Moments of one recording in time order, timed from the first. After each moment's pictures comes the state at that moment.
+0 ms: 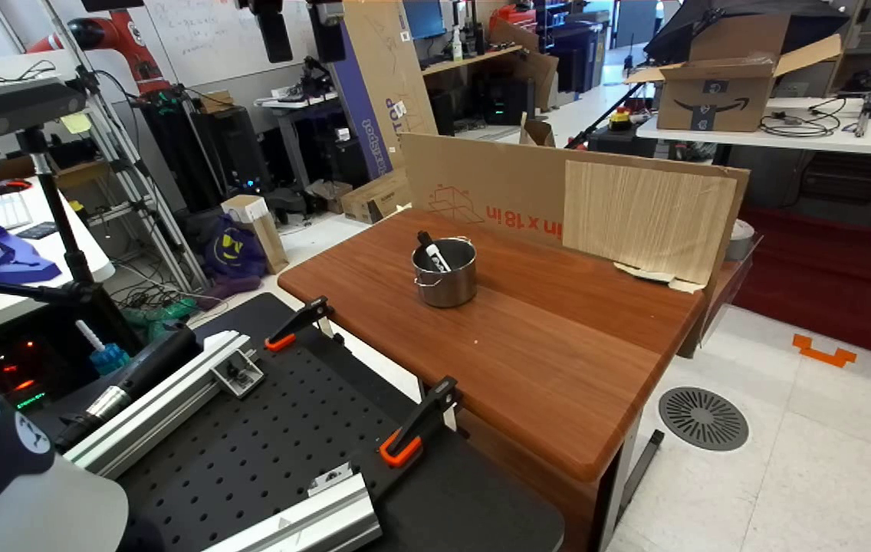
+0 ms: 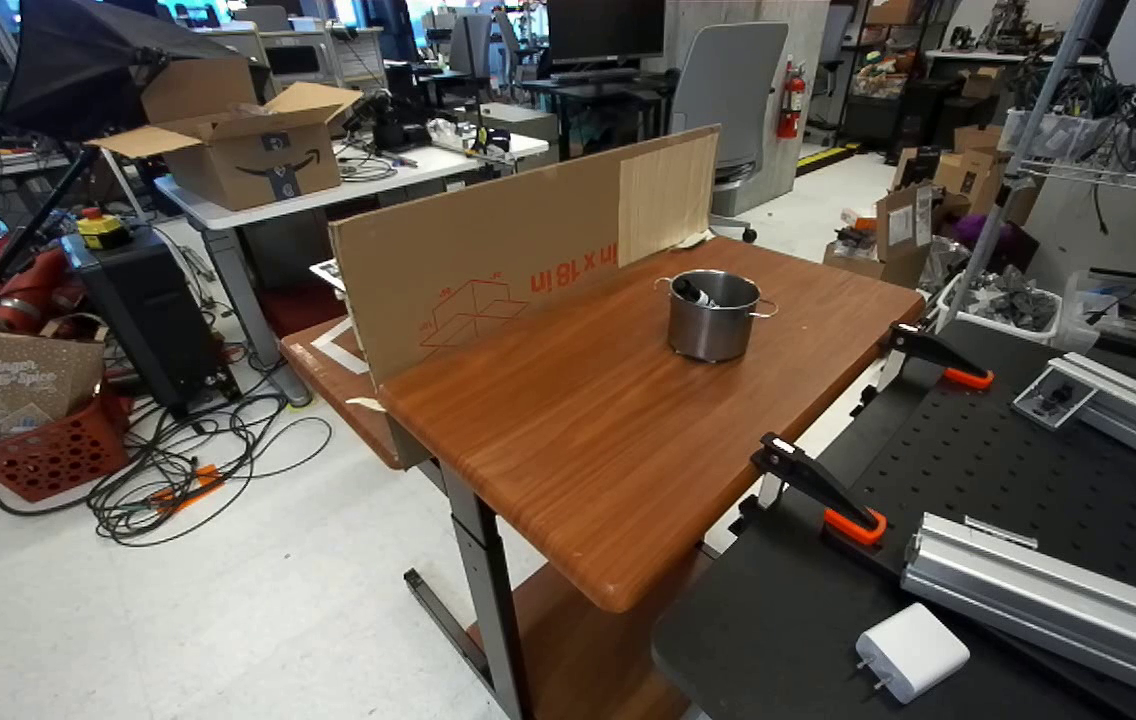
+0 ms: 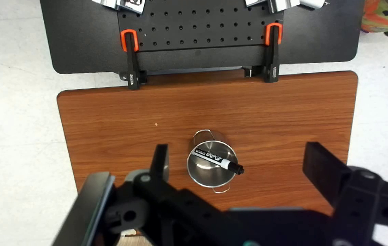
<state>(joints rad) -0.03 -0.61 0.03 -2.54 0.02 1.91 -0.03</state>
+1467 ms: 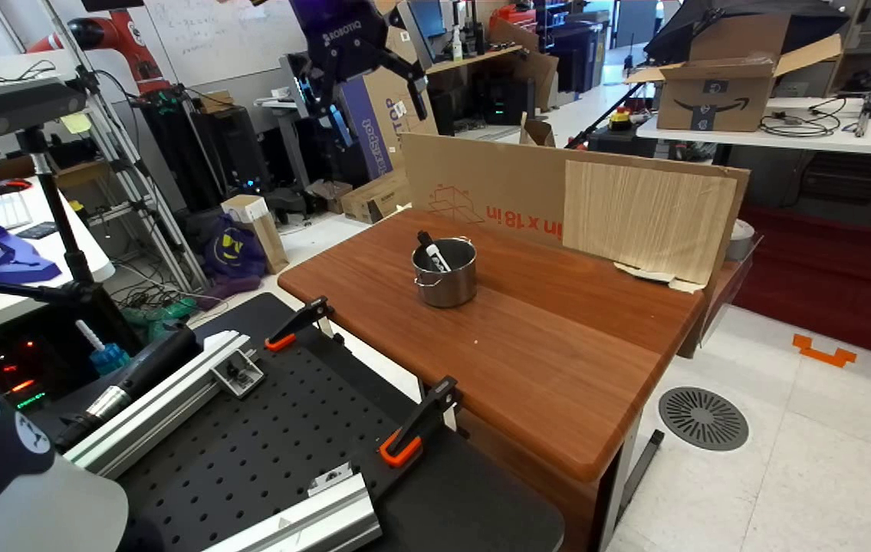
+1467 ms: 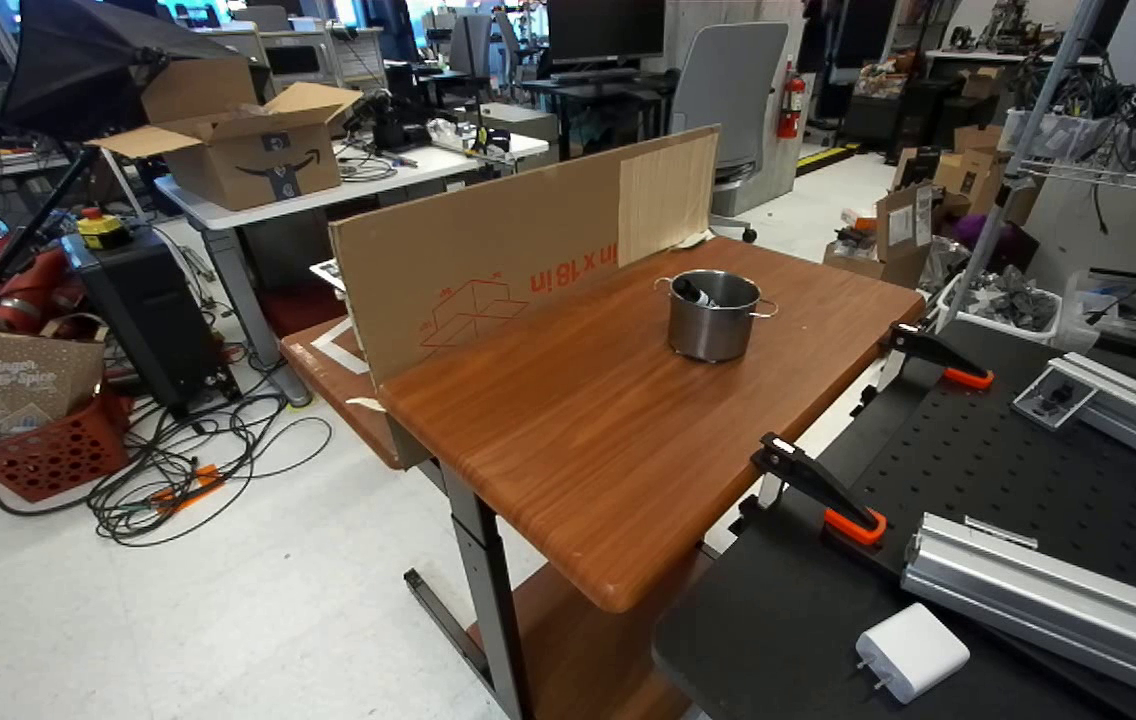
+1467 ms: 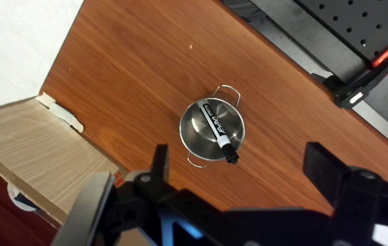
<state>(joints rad) 0.07 -0.35 0.05 -2.60 -0.27 2.35 -0.44</state>
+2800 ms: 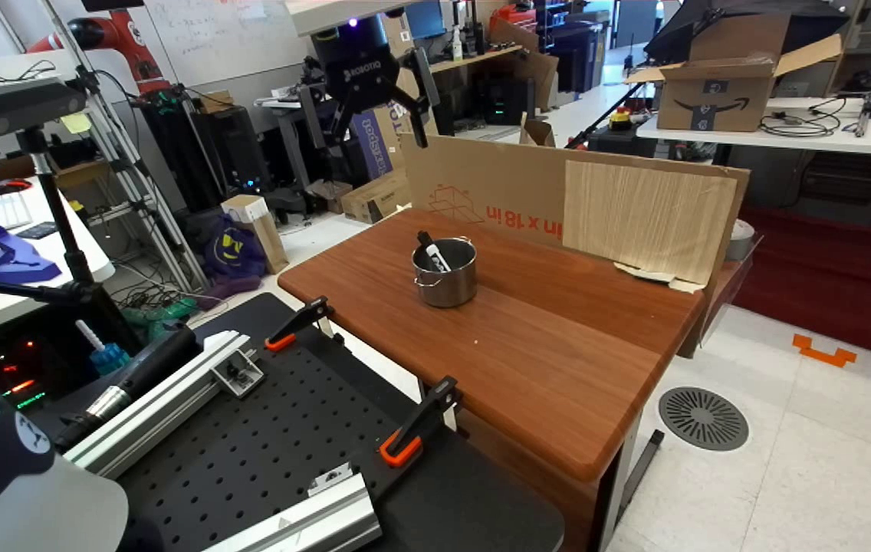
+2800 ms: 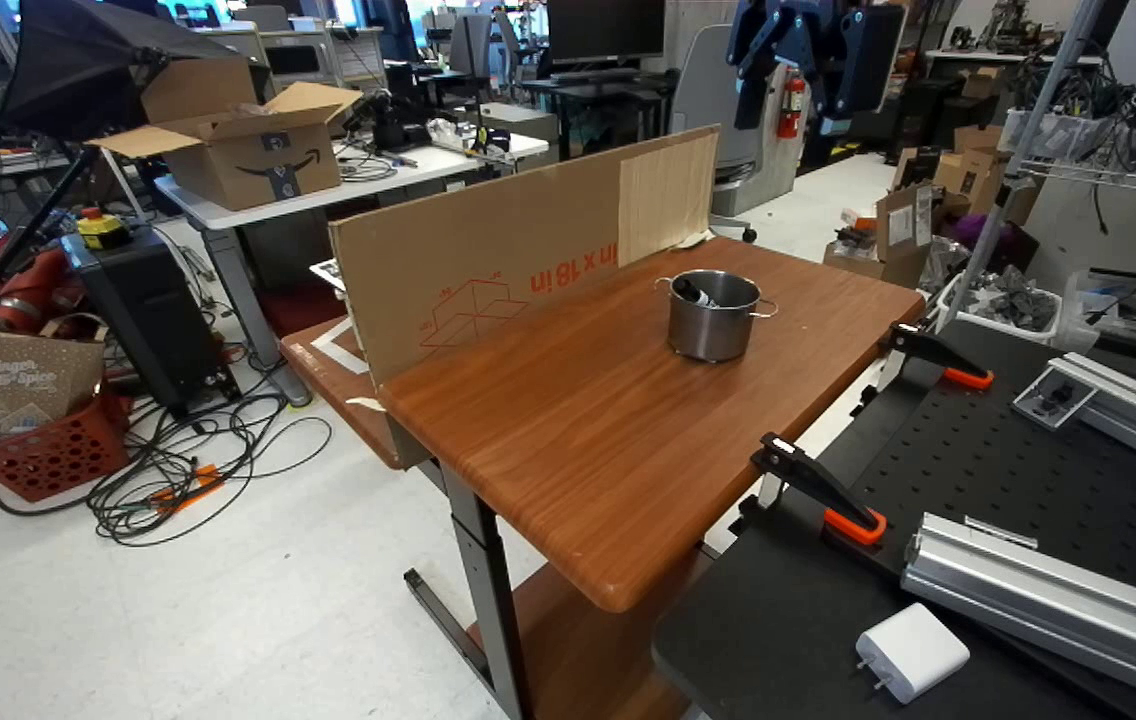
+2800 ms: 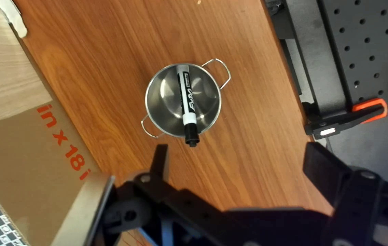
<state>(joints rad) 0.15 -0.23 -0.03 -2.59 -0.15 2.46 -0.98</state>
